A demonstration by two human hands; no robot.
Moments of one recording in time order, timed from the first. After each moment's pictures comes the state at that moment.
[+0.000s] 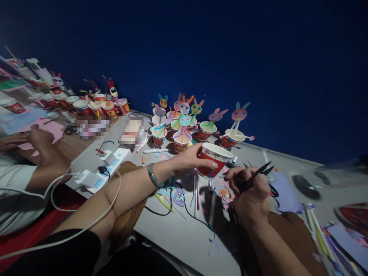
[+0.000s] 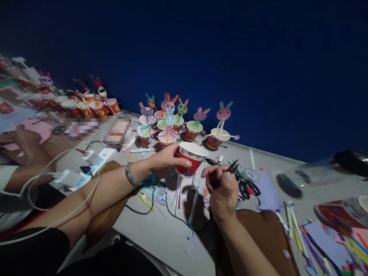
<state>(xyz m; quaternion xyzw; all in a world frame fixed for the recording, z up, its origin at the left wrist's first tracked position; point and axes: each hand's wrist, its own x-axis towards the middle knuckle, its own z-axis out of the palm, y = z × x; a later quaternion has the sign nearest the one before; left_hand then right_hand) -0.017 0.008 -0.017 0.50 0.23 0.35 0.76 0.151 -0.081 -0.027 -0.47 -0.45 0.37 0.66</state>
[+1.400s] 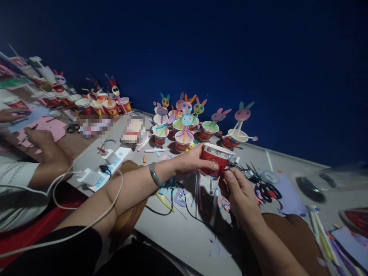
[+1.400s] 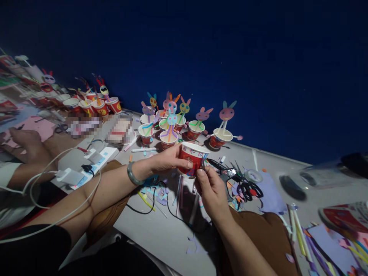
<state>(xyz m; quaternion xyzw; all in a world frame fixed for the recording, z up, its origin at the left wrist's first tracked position) -0.016 0.006 -0.019 0.47 0.20 0.35 0.79 0.146 -0.087 -0.036 -0.53 -0.51 0.44 0.51</state>
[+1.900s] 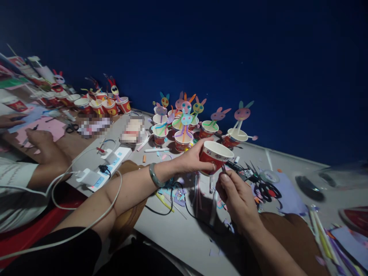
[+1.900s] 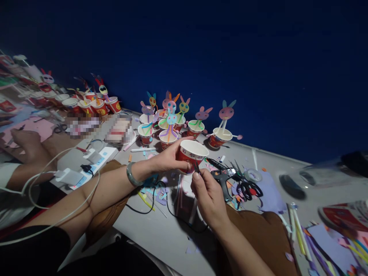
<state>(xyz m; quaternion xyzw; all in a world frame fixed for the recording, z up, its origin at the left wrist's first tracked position) -0.016 0.007 -0.024 0.56 0.25 0.39 0.69 0.139 -0.099 -0.031 -0.54 -0.54 0.44 0.48</state>
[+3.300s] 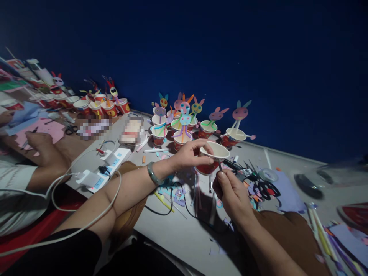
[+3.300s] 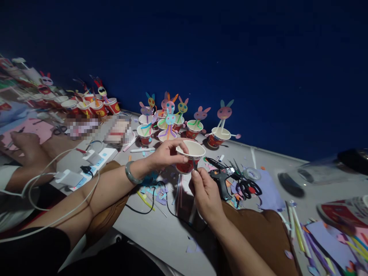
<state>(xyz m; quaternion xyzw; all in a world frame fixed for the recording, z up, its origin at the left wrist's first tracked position) -0.023 0.012 -0.012 0.63 0.24 0.42 0.61 0.139 -0.092 -0.040 -0.55 -0.58 0.38 0.47</state>
